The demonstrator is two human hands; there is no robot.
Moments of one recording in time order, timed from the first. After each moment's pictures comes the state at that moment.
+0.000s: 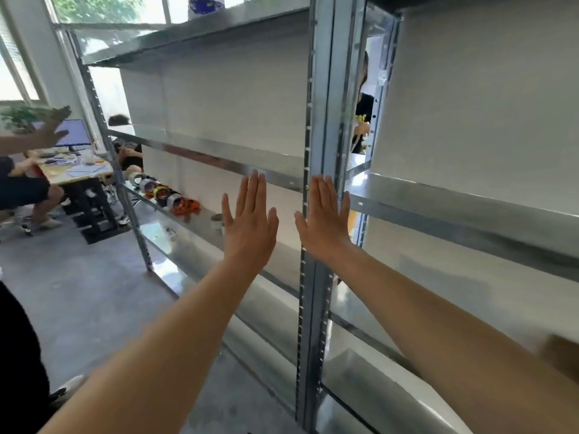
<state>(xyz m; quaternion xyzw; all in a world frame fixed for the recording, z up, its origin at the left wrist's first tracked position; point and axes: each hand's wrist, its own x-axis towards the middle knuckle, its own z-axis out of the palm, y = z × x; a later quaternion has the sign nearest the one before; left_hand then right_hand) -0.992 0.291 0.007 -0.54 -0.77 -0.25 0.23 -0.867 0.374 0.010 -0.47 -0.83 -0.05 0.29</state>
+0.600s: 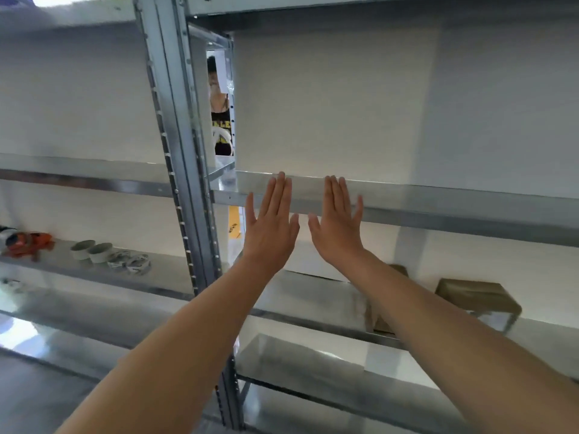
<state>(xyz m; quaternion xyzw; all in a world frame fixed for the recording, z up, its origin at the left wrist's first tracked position) -0.751 0.289 0.015 -0.74 -0.57 -0.30 0.20 -0.606 0.298 0.019 -0.63 -0.70 -0.12 0.31</state>
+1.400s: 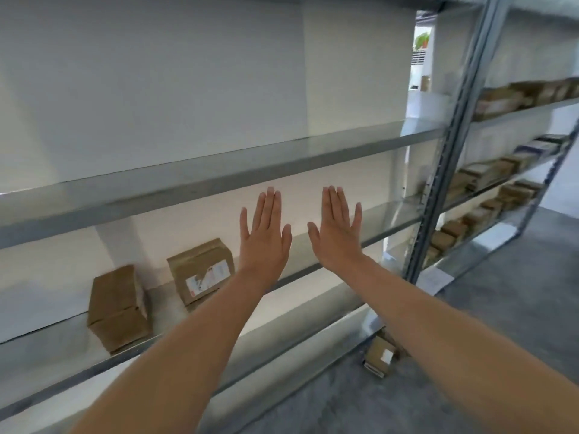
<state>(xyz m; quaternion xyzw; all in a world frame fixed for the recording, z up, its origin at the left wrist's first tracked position) -0.211 0.106 -0.048 -0.91 -0.28 -0.30 0.04 -0.089 0.010 -0.049 -0.88 -0.39 -0.19 0.17</state>
